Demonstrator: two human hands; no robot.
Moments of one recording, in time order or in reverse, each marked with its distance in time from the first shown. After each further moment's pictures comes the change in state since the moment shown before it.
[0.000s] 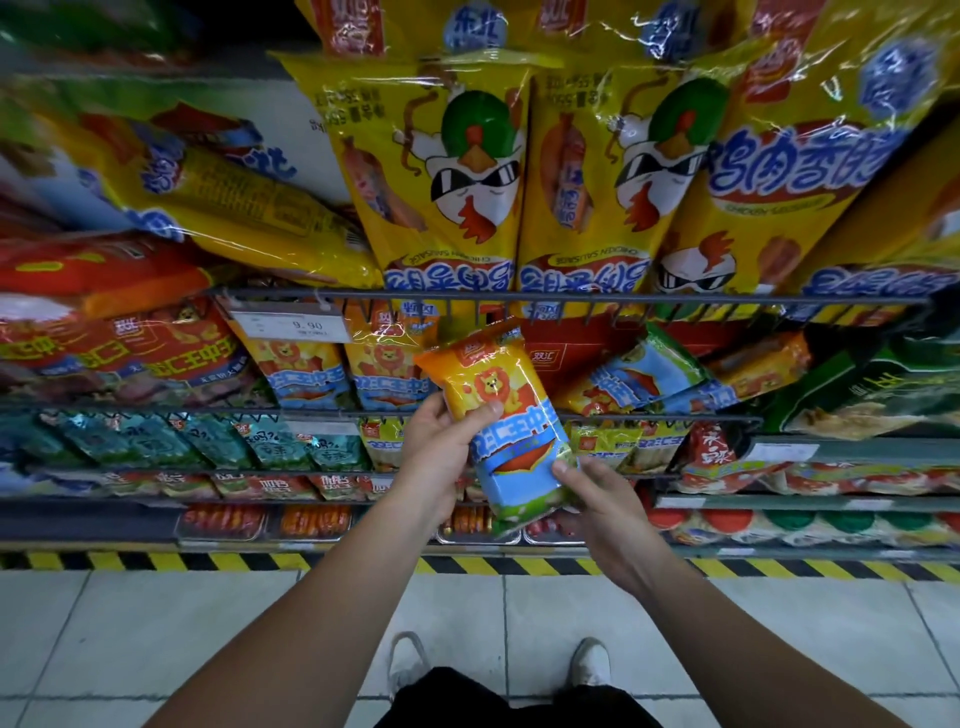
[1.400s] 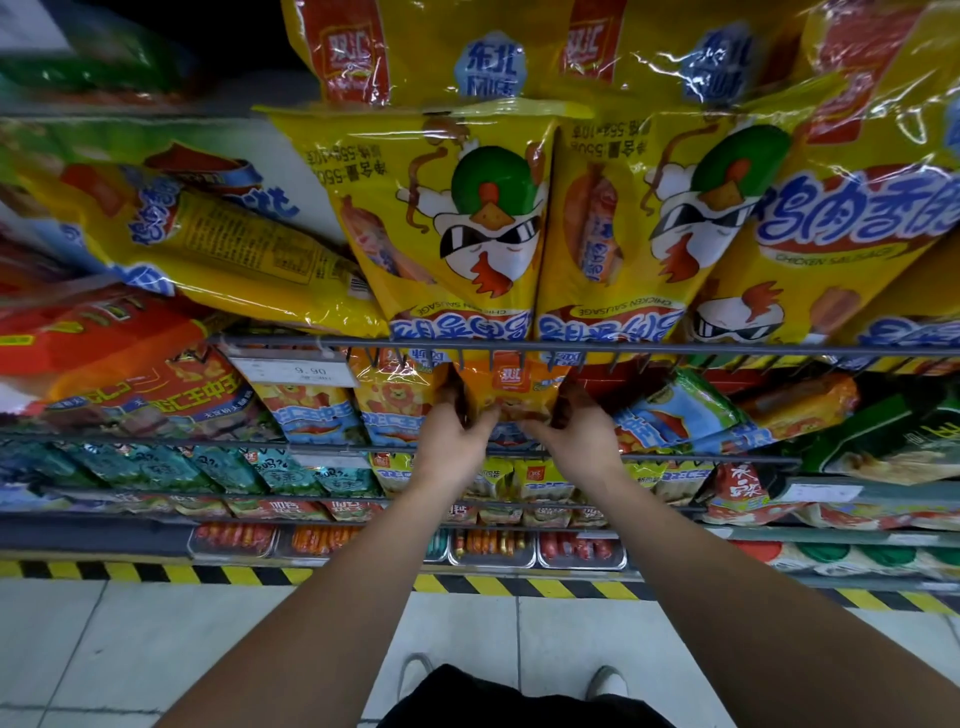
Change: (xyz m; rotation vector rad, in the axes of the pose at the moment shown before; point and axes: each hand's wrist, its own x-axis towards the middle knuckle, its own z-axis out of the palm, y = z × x) left_hand 0.062 0.016 0.002 0.655 0.085 0.265; right_hand 0.100 -0.056 0.047 -0.926 0.139 -0.436
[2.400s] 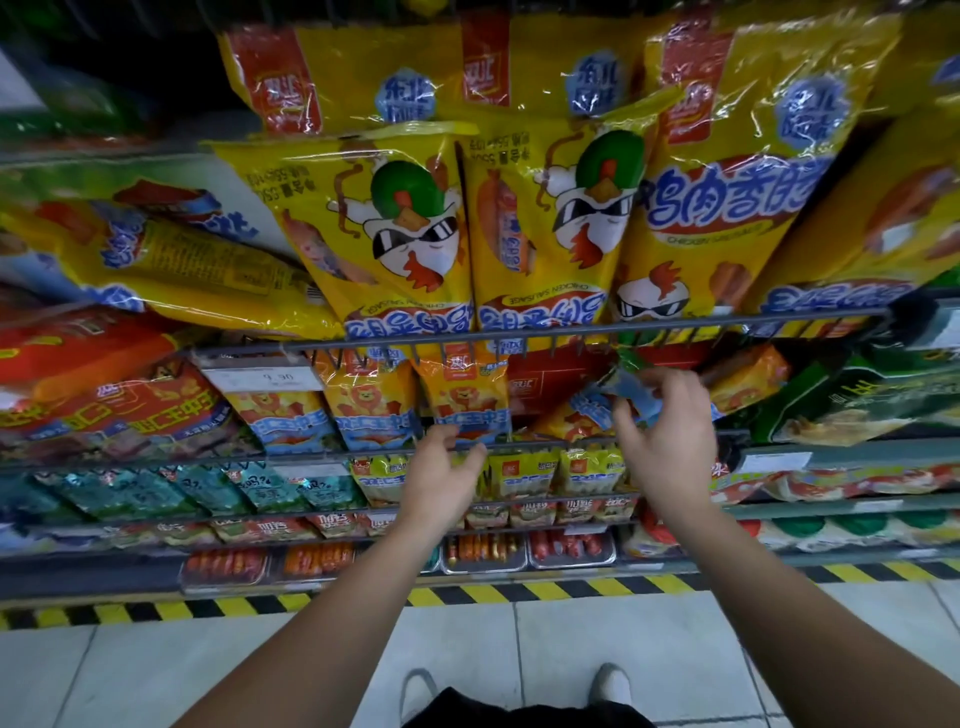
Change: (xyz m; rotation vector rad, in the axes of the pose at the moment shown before) left_hand -0.047 -0.001 0.013 0.156 -0.105 -0.102; right_hand -0.054 0.031 -0.094 -0.337 0.559 -0.169
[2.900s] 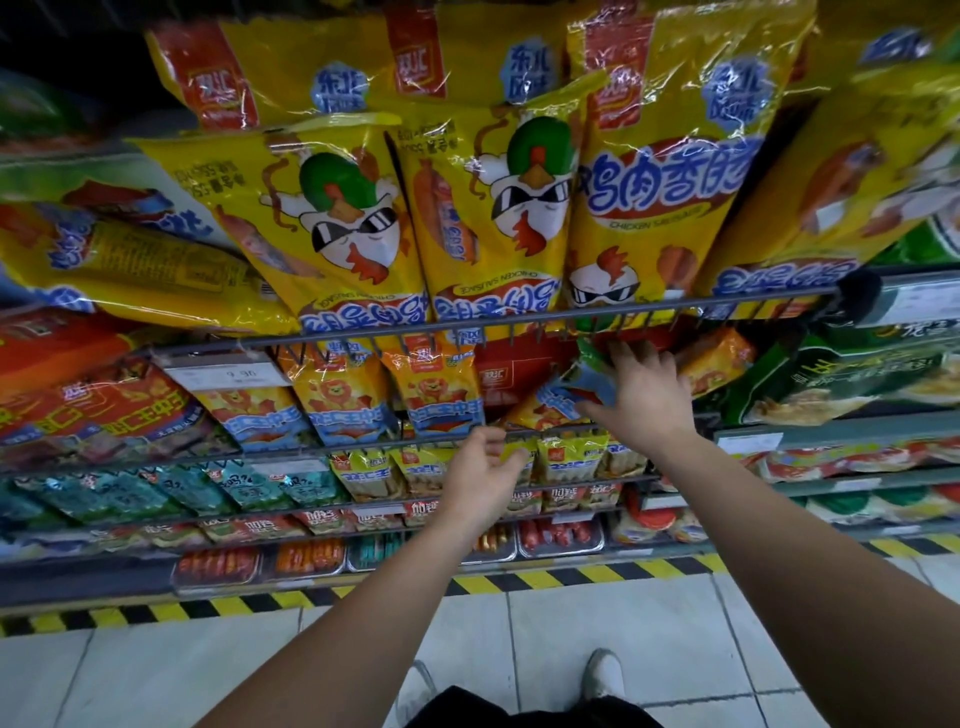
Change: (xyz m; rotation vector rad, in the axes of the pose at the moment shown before) left_hand -0.025 0.031 0.056 -0.065 -0.143 -0.002; right_hand 0.041 0.019 -0.009 -0.442 -0.432 -0.003
